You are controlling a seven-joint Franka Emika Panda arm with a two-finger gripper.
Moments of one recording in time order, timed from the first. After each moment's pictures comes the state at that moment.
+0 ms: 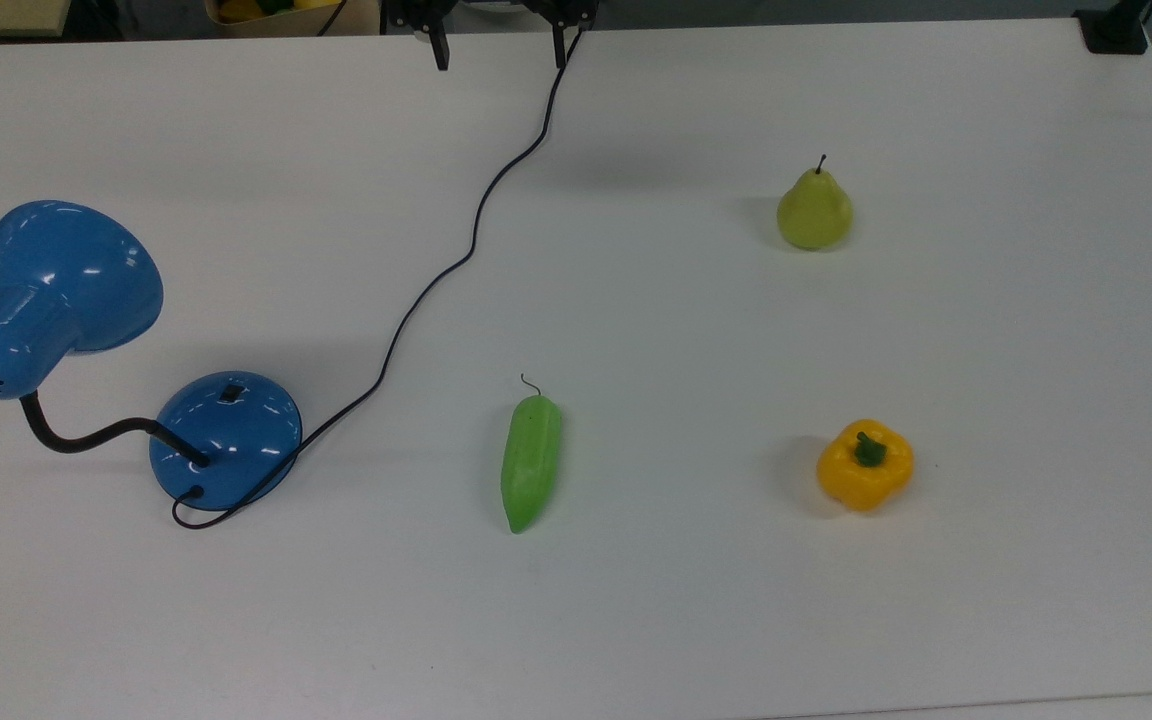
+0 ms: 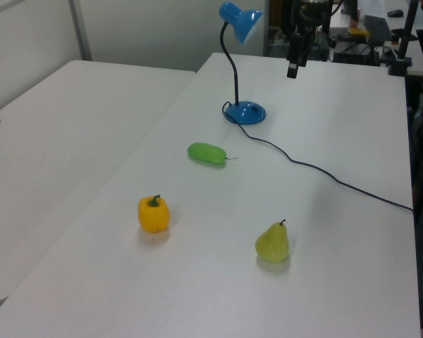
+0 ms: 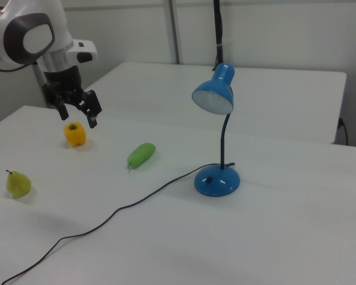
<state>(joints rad) 0.09 -0.04 0.01 -1.76 0.07 1.82 0.03</state>
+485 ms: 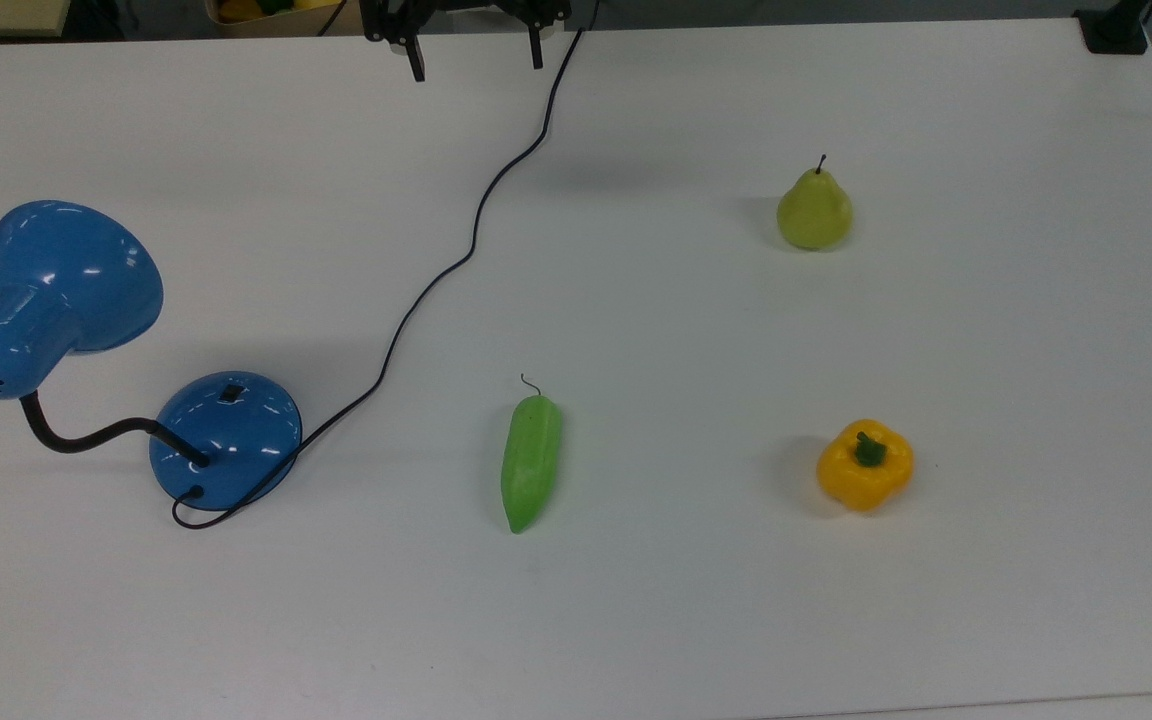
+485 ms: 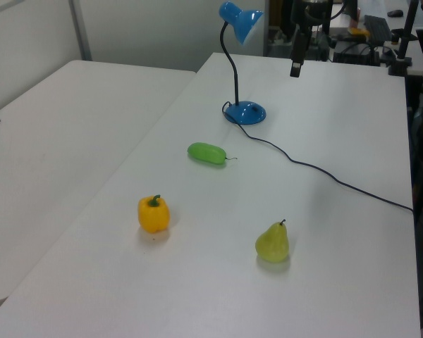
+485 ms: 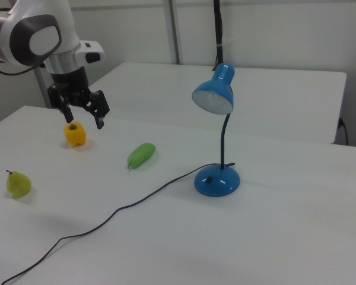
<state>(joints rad) 0.09 -0.04 -0.02 -1.76 0.07 1.82 -0.10</state>
